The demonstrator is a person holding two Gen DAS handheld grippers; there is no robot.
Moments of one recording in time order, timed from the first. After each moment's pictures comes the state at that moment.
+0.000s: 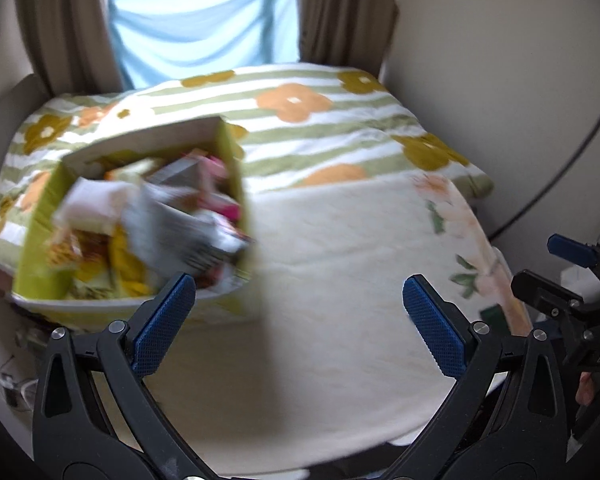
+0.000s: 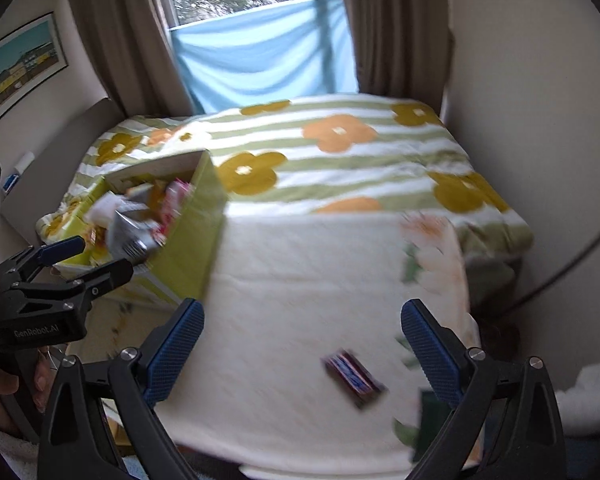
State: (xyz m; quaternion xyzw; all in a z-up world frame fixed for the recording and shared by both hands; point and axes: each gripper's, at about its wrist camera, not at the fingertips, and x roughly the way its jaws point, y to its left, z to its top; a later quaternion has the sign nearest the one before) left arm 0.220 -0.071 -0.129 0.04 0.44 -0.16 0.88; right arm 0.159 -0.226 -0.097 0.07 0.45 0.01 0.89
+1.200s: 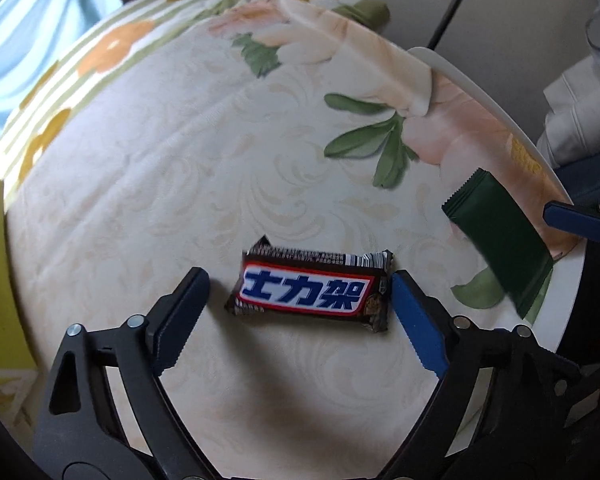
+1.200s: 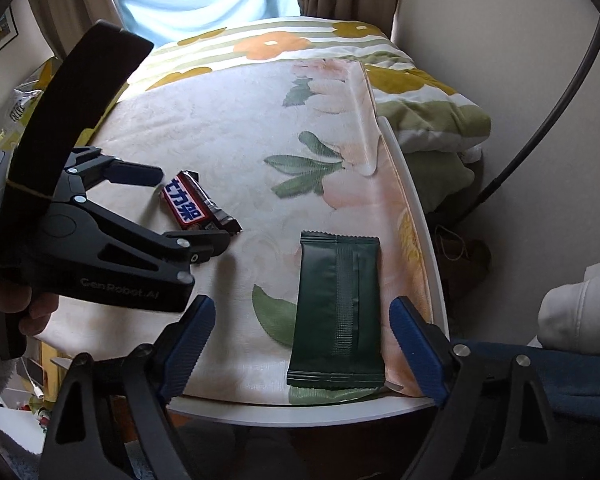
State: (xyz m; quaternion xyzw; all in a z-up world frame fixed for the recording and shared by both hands) left arm 0.206 -0.270 -0.315 0.23 0.52 -0.34 0.75; right arm 0.079 -0.311 -0.251 0.06 0.53 -0.05 0.84
